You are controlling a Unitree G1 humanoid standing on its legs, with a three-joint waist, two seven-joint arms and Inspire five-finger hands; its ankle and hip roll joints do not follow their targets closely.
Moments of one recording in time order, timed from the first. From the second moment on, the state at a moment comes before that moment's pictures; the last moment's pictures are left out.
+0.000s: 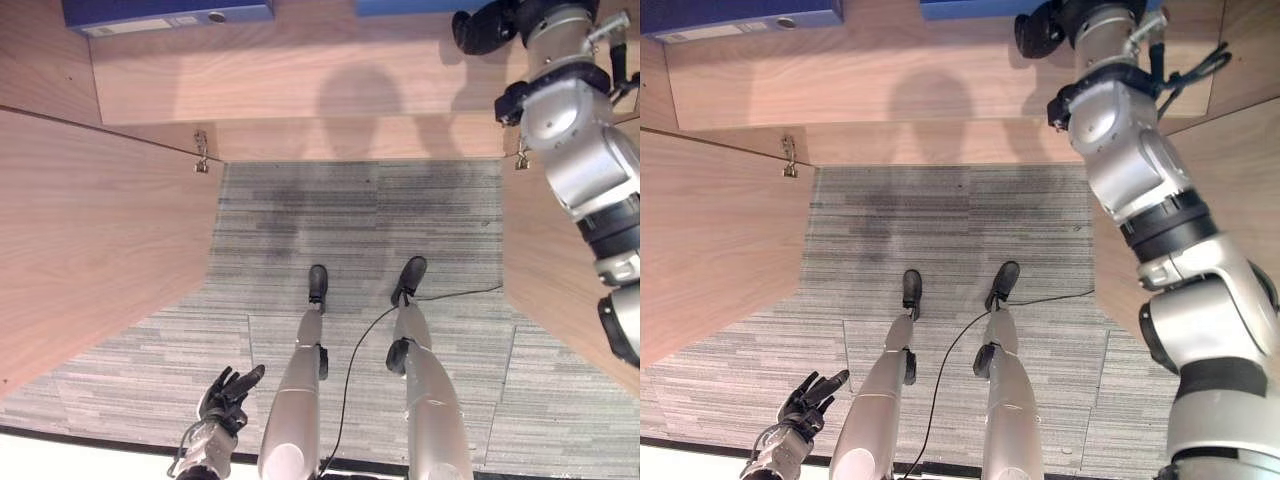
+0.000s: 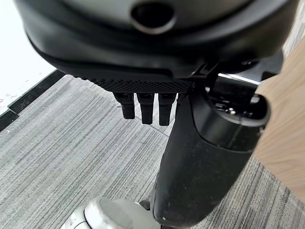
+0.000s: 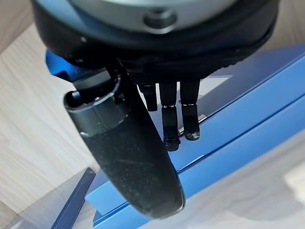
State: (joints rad) left arm -0.14 0.25 0.04 1.05 -0.77 -0.11 0.06; right arm -1.38 -0.75 0.60 0.52 -0.17 0.16 -0.35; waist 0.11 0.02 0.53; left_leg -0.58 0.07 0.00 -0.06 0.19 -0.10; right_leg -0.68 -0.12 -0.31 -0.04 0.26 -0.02
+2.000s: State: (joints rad) left arm -0.13 0.26 0.21 1.21 -0.58 -0.05 0.00; right arm -0.73 -0.66 0.69 0.39 -0.38 0.09 -0.02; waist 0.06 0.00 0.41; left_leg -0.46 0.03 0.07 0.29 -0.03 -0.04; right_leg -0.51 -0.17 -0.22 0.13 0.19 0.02
